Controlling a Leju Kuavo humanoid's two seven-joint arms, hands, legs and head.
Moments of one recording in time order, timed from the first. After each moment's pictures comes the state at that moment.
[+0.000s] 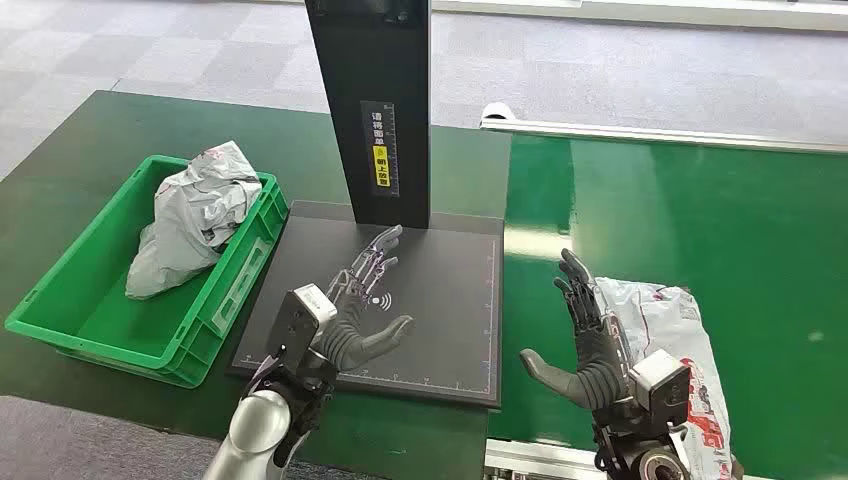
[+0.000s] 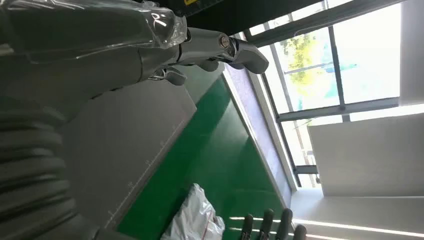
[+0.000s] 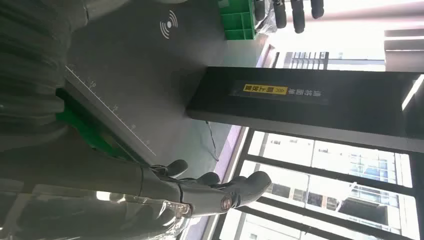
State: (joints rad) left arm -0.17 -0.20 -0.43 -1.51 -0.12 -0.13 -0.26; right arm 0.04 0.02 0.12 -1.63 0.04 0.29 -0.35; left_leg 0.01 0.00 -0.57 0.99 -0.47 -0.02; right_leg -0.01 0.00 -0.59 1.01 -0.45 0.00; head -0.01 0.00
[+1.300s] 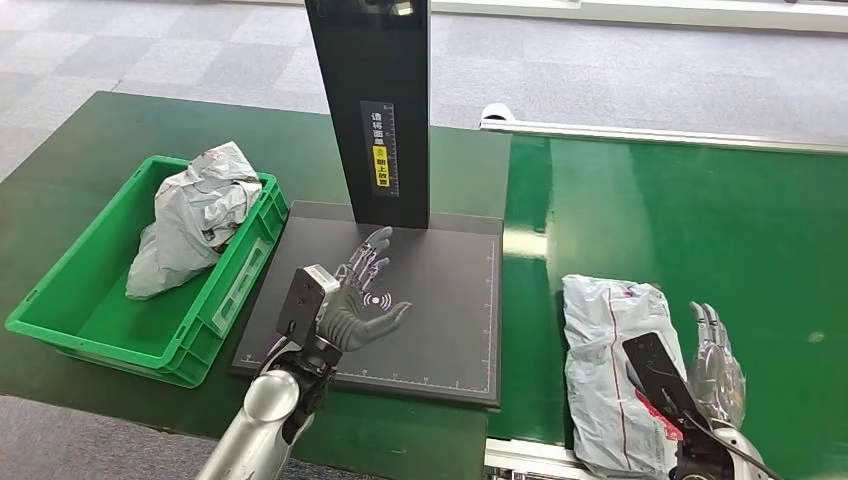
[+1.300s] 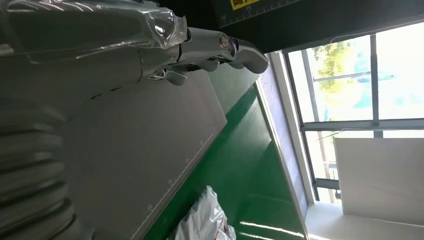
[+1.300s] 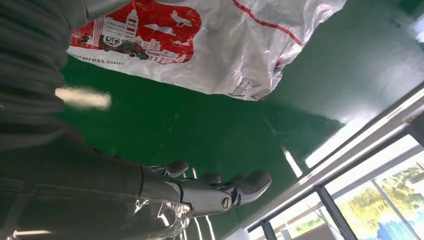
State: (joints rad) left arm -0.29 -0.19 -0.38 -1.23 -0.03 -0.09 -0.31; right arm 0.07 0.03 -0.21 -1.56 0.89 -0.01 0.03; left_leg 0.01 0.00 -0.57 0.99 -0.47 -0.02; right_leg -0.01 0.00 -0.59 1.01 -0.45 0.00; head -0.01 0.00
